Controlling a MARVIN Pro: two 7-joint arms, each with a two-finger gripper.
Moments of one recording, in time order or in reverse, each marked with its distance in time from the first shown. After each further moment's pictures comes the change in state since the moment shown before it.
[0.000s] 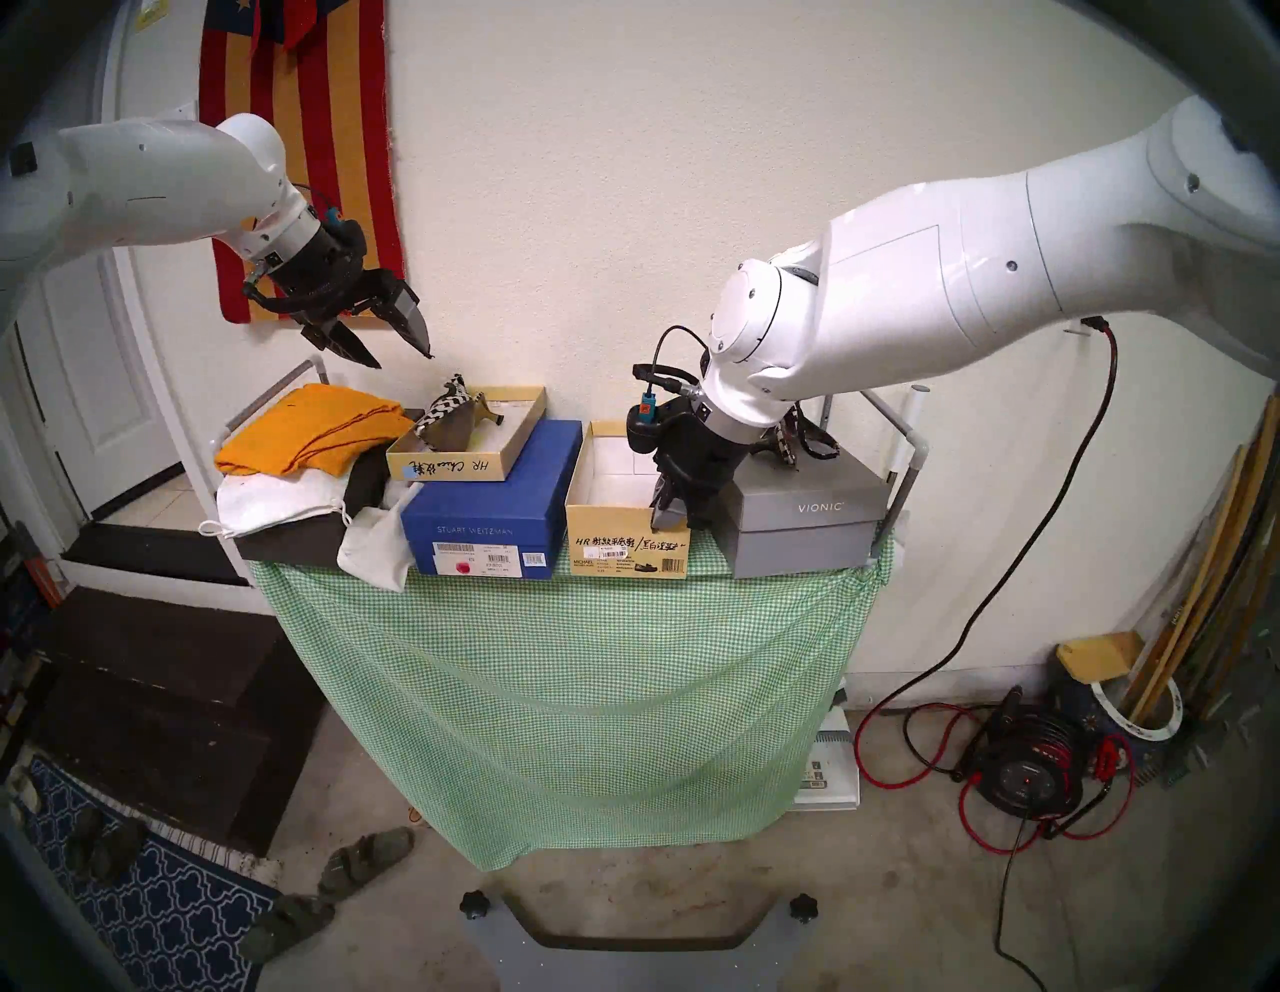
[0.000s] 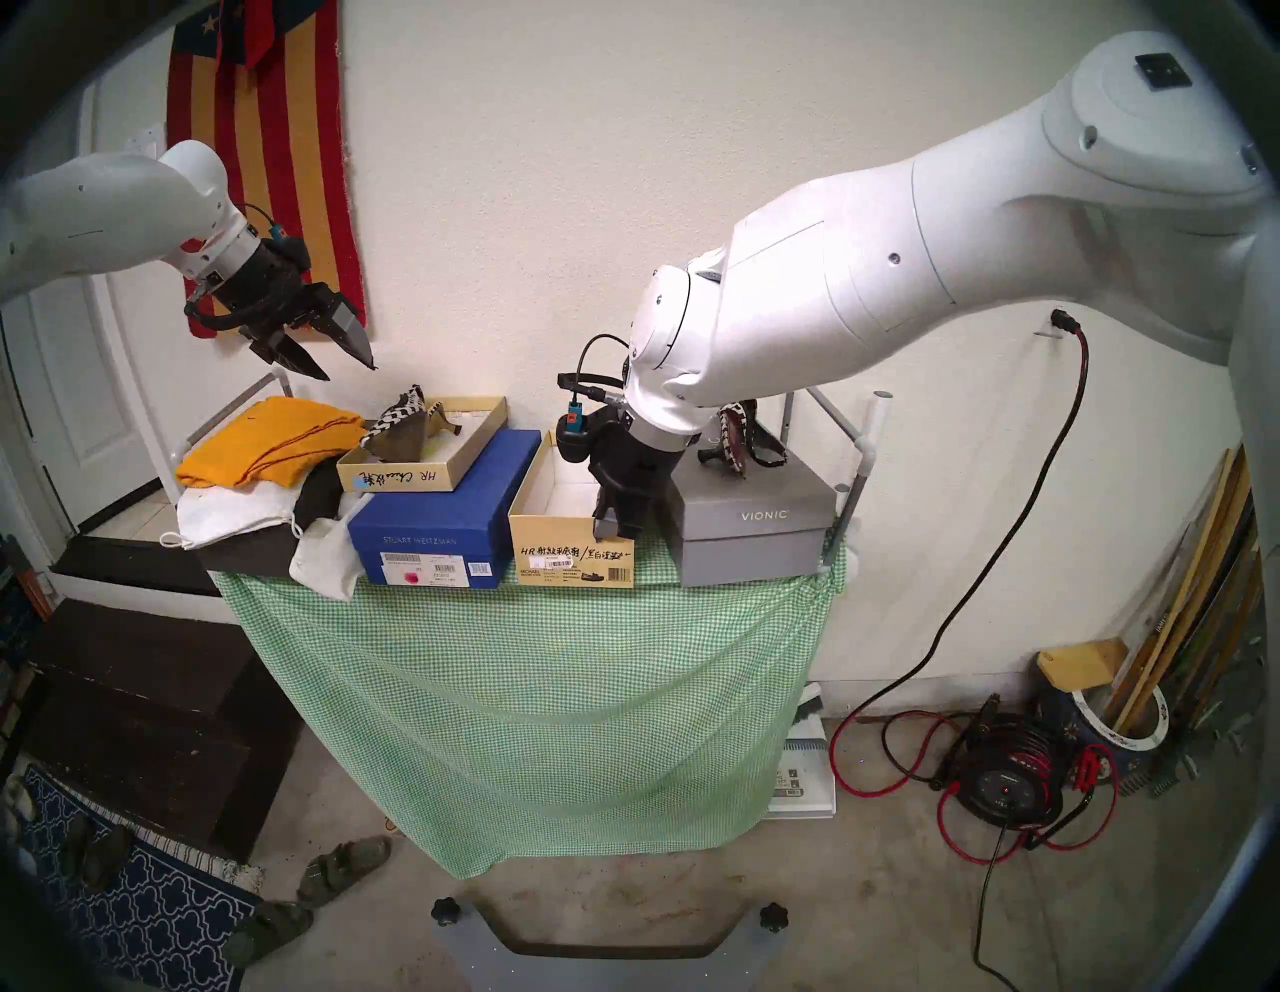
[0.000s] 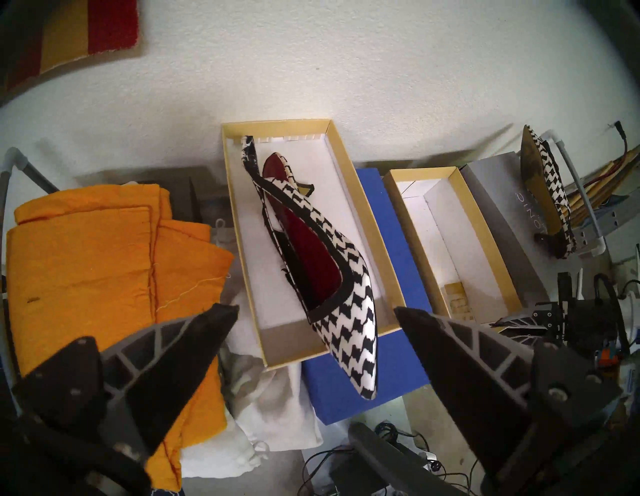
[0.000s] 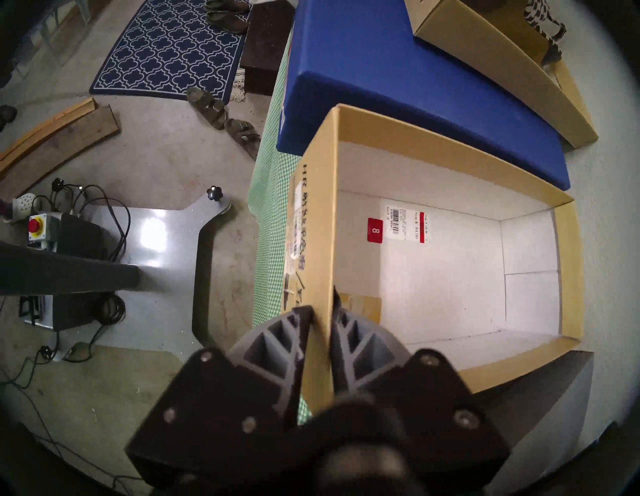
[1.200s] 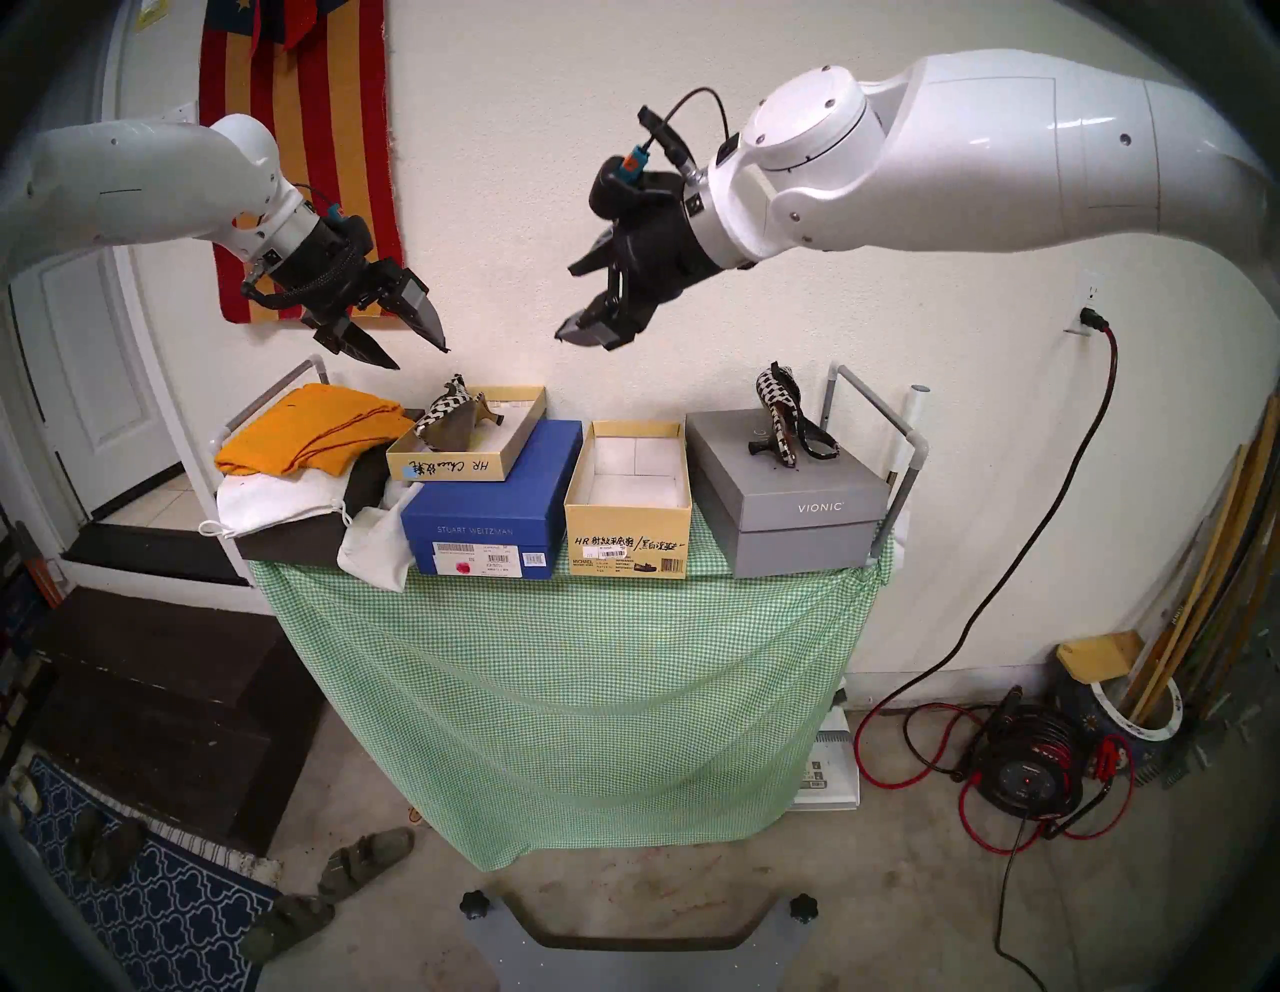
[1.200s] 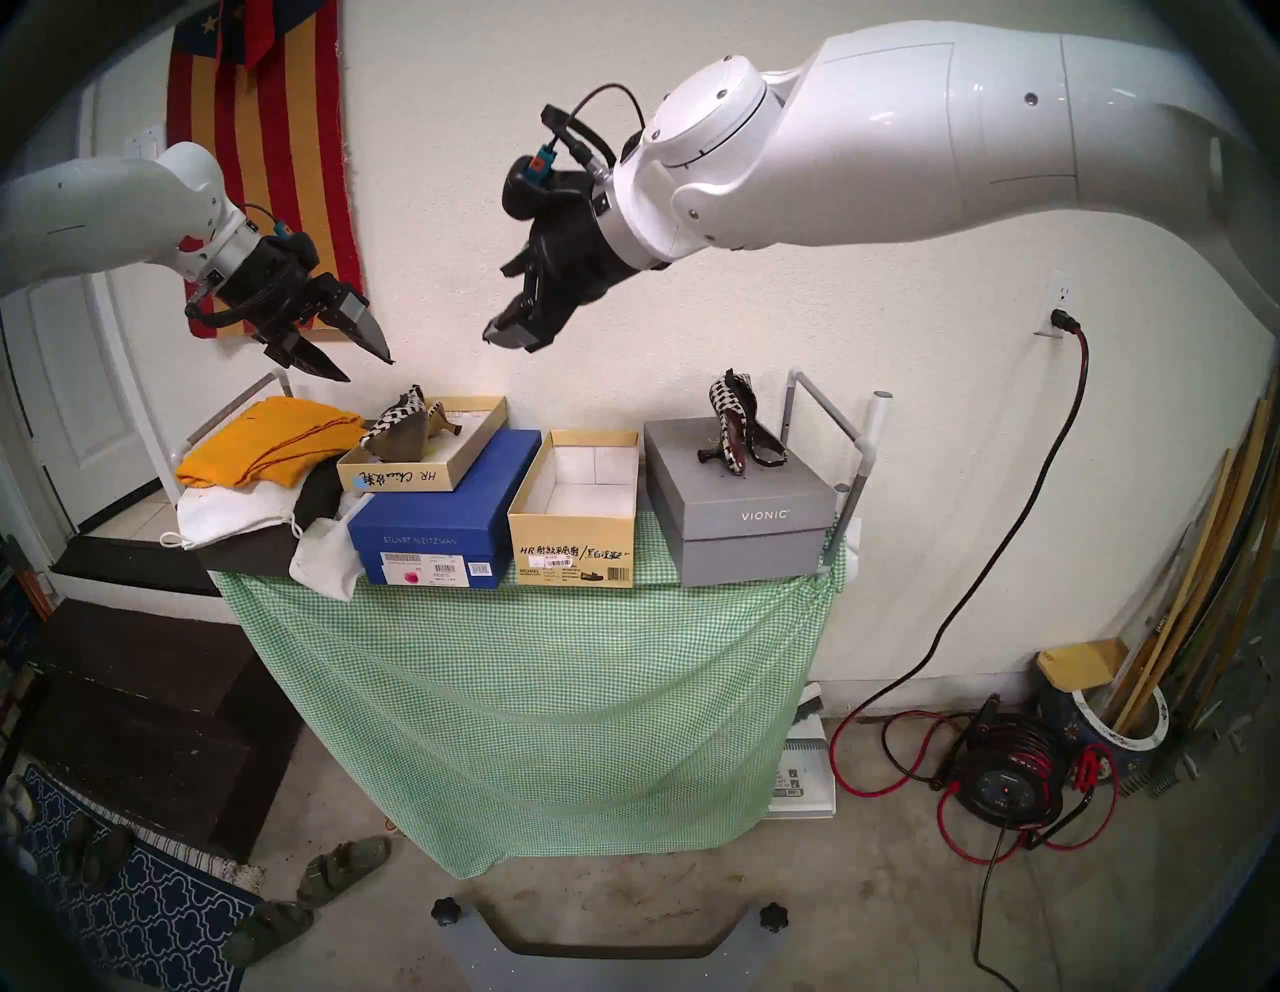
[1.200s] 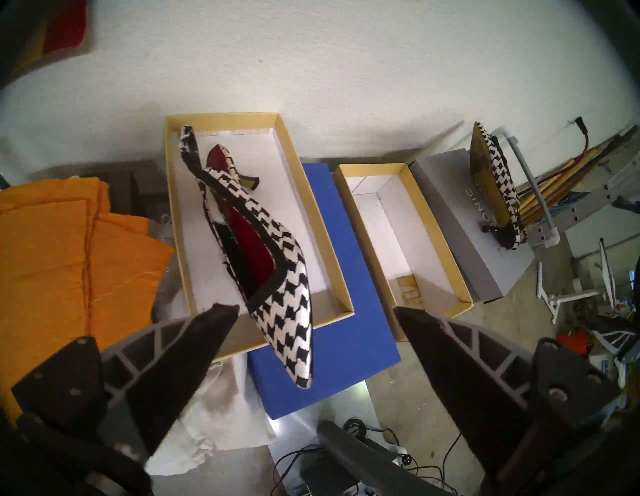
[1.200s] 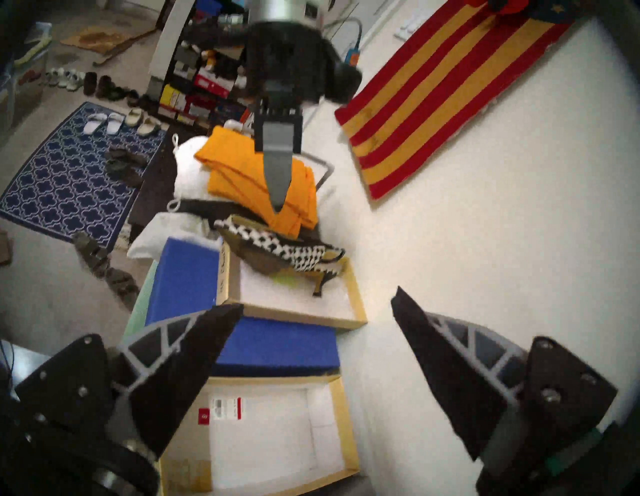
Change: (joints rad) left arm -0.056 0.042 -0.063 -0.137 -0.043 -0.007 0.005; right arm 0.172 0.216 0.261 -0.101 0.091 -0.225 -0.320
